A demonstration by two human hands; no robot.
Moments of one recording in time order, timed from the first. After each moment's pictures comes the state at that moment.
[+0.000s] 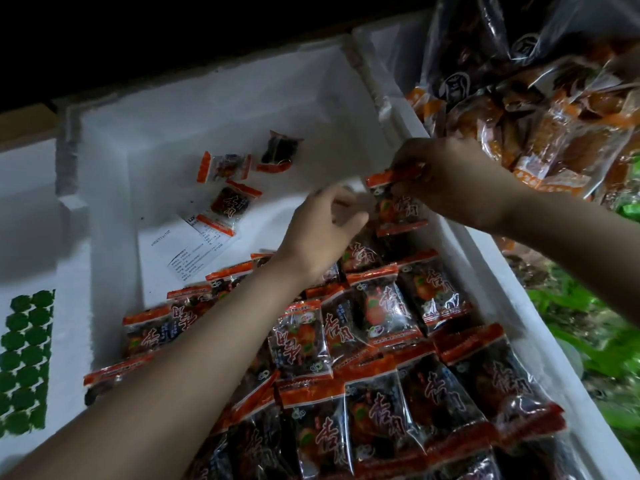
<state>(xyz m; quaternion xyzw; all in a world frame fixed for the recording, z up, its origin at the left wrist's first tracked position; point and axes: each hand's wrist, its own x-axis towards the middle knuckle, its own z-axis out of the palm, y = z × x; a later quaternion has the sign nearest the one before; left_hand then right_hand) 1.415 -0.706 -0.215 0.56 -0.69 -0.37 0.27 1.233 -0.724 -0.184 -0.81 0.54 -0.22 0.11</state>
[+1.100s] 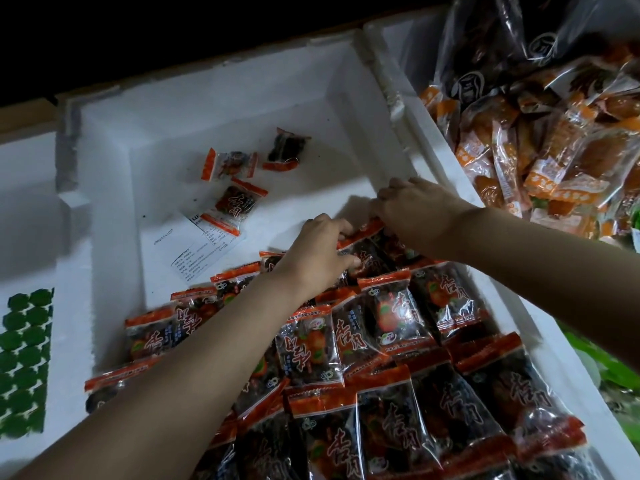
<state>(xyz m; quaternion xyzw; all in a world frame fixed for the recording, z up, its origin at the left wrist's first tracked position) 1.432 -0.714 -0.246 0.57 -0.76 -0.30 0.11 1.278 -0.727 -0.204 -0.86 0.48 0.16 -0.05</state>
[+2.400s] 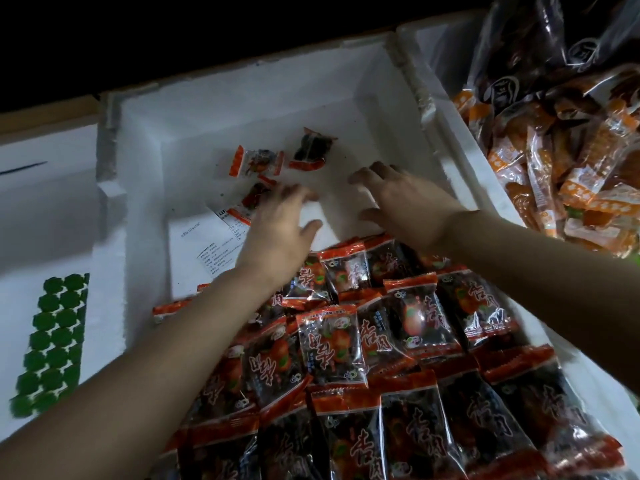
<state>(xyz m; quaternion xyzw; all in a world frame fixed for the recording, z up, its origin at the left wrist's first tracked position) 1.489 -0.719 -0.235 0.61 -0.75 -0.15 0.23 1.308 -0.744 -0.208 -0.86 0.50 -0.02 0.09</state>
